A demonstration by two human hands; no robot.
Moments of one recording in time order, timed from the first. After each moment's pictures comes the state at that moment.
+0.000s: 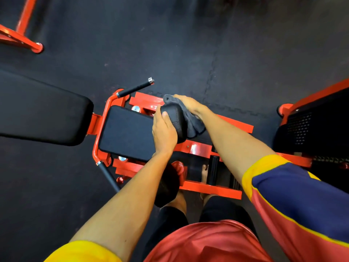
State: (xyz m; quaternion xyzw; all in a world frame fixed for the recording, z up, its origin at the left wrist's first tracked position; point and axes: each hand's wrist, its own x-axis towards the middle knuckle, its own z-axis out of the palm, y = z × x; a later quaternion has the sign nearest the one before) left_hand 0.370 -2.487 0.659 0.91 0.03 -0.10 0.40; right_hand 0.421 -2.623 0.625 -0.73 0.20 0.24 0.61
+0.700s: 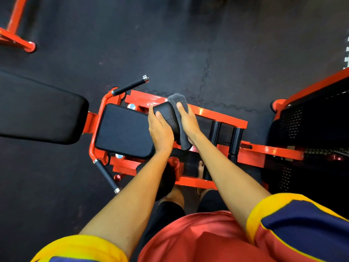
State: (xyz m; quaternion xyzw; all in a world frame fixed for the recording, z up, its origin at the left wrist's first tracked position) left_hand 0.354 -2.494 0.659 0.88 0.09 -0.08 0.46; right_hand 0.343 -2.580 0.599 -0.56 0.43 0.07 0.71
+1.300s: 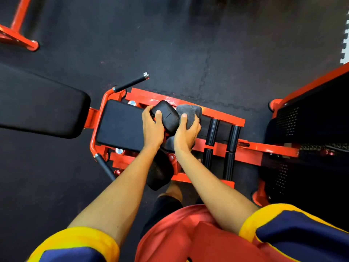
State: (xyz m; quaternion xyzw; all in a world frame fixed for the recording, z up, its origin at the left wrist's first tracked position) left_hand 0.353 -2.456 0.669 0.88 0.03 -0.14 0.44; right_hand 0.298 -2.521 0.638 -0.51 0.60 -0.09 0.61
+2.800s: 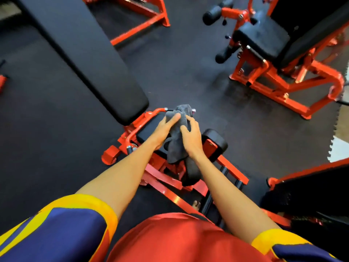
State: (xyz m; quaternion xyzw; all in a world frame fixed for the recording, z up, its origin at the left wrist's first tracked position) left_hand 0.334 -2.281 0.798 0.65 0.02 -0.23 0.72; right_hand 0.280 -2.395 0.804 -0.79 0.17 -0.03 0.59
